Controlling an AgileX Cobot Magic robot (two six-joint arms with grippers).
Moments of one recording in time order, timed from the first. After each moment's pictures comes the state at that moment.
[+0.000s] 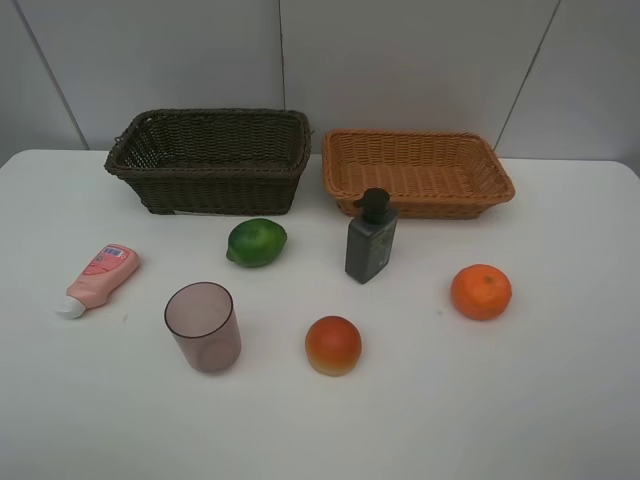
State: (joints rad) left arm -0.09 -0.01 -0.51 -0.07 1.06 0.17; right arm -0.02 0.40 -0.67 0.02 1.06 0.04
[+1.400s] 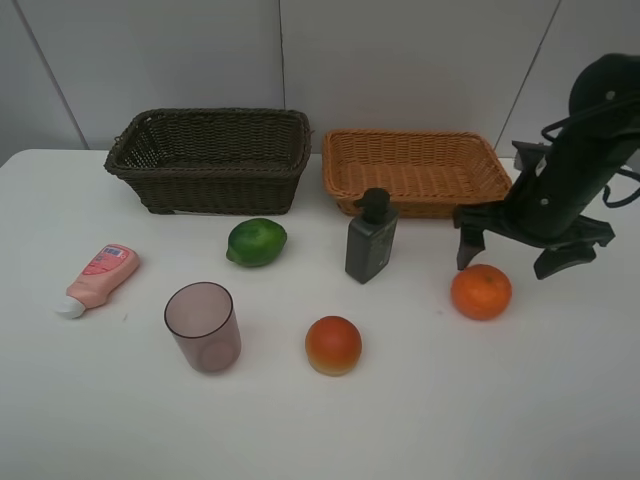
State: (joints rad) left arm -0.09 -0.01 -0.51 -0.07 1.06 0.17; right arm 0.22 1.72 -0.97 -0.07 0.78 0.40
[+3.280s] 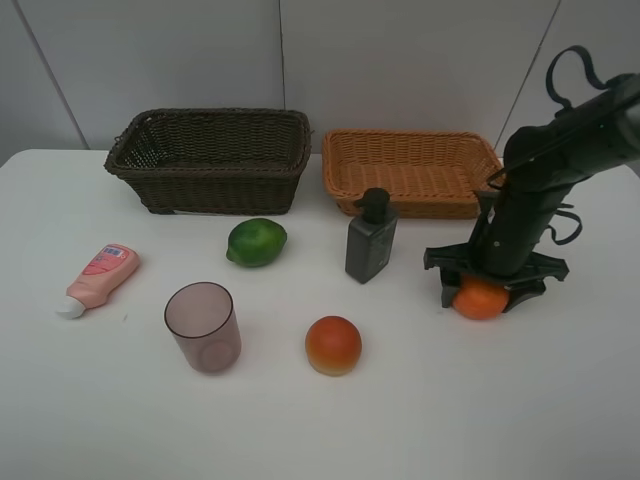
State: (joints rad) left arm -0.09 -0.01 -0.51 -0.07 1.06 0.17; right arm 0.28 1.94 -0.98 -0.10 0.69 0.48
